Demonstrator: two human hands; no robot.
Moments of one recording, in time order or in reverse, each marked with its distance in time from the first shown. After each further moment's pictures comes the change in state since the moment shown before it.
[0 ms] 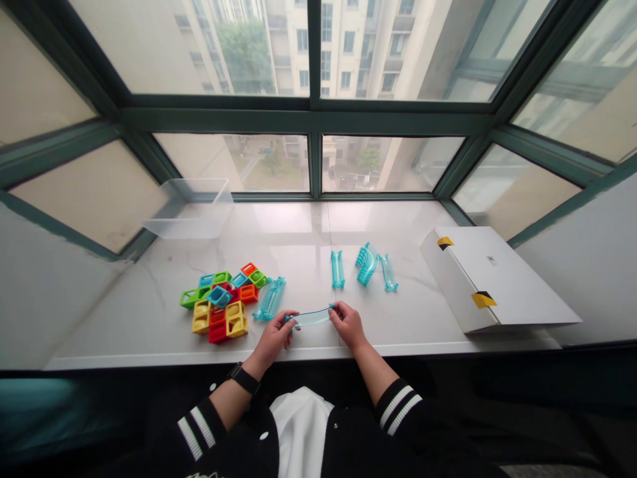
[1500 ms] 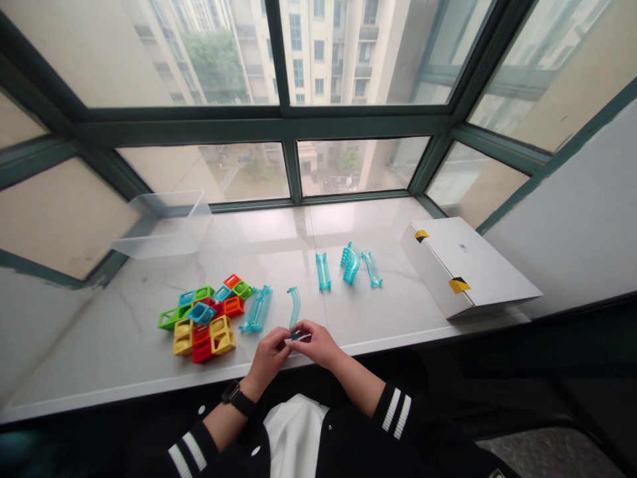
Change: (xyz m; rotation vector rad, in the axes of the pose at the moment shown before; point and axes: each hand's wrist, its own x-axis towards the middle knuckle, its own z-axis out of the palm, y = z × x) left_hand -0.010 -0.013 0.004 0.498 -0.037 0.460; right_hand -0.026 -0.057 0.043 0.379 -0.313 0.248
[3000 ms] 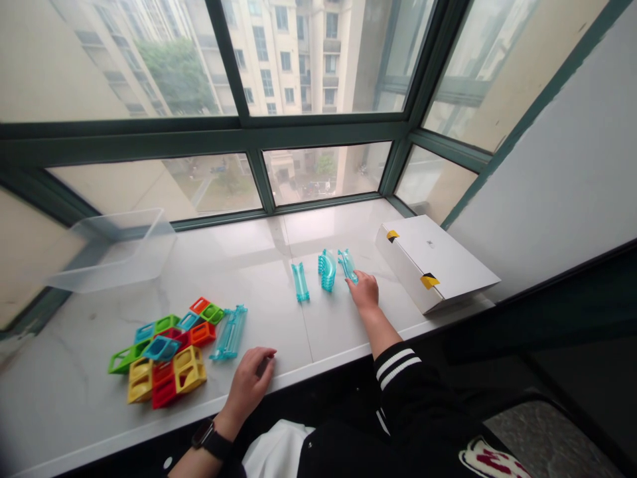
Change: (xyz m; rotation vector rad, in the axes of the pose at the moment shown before) left_hand 0.004 0.003 -0.002 0.214 -0.004 0.114; right_hand 0.056 0.004 -0.234 -1.004 0.910 -0.041
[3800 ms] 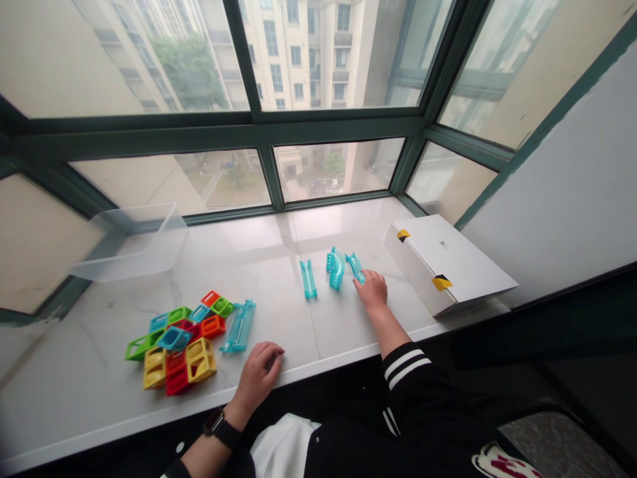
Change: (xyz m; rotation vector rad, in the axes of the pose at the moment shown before) left_hand 0.001 0.004 -0.001 -0.016 -0.041 -0.024; right_hand 0.003 0.010 0.010 -0.055 -0.037 -0.059
